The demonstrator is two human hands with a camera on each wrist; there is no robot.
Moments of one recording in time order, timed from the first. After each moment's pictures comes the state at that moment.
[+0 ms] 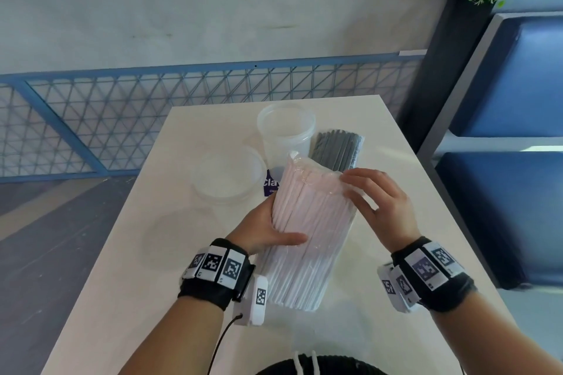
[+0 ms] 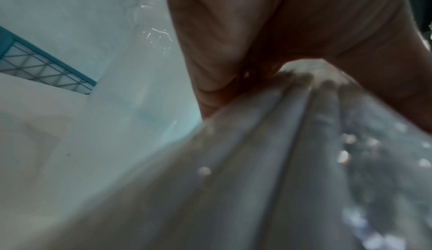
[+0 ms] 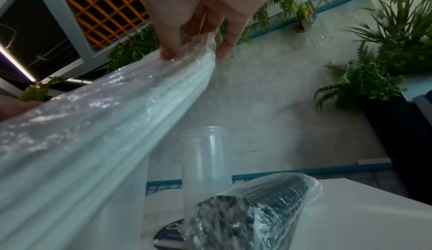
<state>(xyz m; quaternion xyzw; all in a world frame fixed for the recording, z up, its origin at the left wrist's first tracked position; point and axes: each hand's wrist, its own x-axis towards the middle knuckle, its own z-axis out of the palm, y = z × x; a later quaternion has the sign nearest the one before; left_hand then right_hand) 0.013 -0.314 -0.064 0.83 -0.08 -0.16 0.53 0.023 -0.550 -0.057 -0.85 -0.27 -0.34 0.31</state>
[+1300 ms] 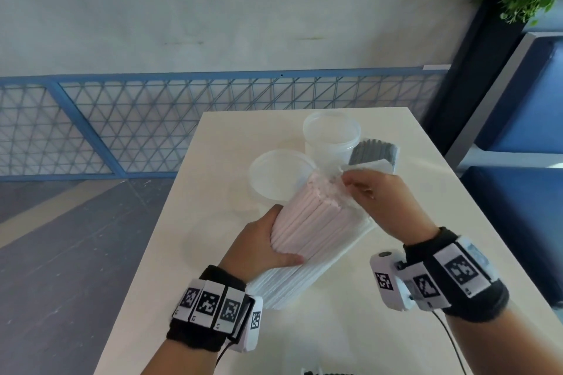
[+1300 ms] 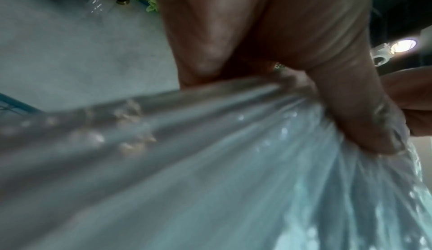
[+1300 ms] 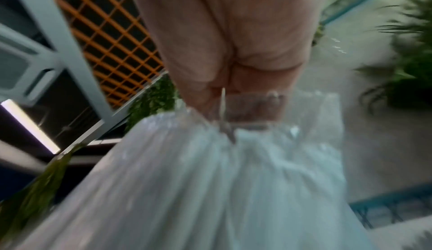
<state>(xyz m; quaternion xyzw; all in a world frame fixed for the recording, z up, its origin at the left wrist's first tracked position) -0.030 -0.220 -0.048 0.88 -0.11 -0.07 0.45 0.011 -0.443 0.014 -0.91 -0.19 -0.06 0.37</state>
